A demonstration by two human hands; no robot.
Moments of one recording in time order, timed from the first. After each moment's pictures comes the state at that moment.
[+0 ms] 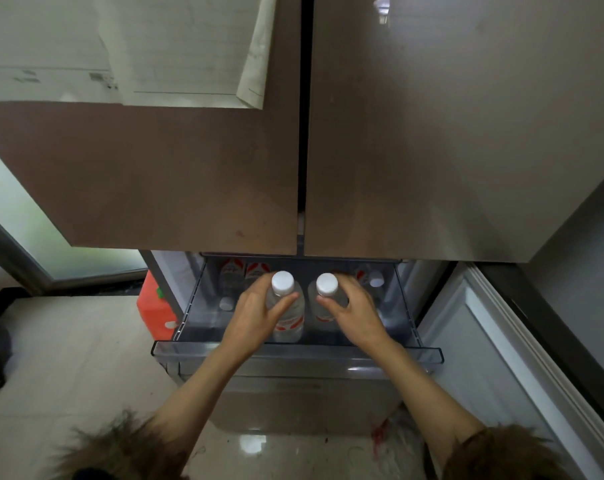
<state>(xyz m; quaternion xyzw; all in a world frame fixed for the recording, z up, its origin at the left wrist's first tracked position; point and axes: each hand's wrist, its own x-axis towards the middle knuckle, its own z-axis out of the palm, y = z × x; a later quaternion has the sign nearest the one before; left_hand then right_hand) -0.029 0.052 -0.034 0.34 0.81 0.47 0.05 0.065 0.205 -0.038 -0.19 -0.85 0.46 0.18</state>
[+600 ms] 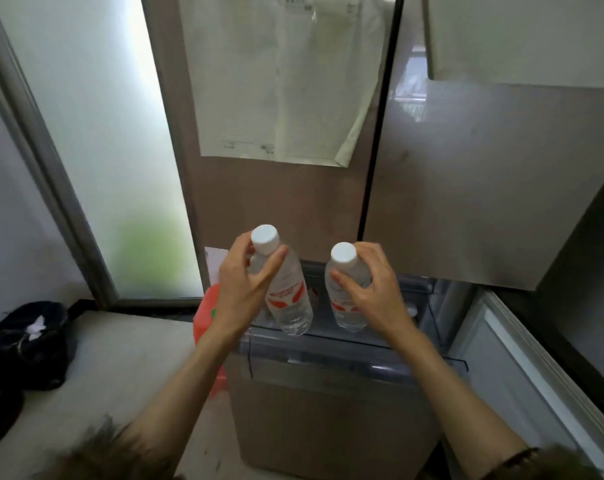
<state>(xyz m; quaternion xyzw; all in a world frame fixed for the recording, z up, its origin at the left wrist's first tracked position) 0.031 -0.075 0.098 0.27 0.74 0.60 -0.16 0.113 0.095 0.093 -0.01 -0.85 0.41 0.33</state>
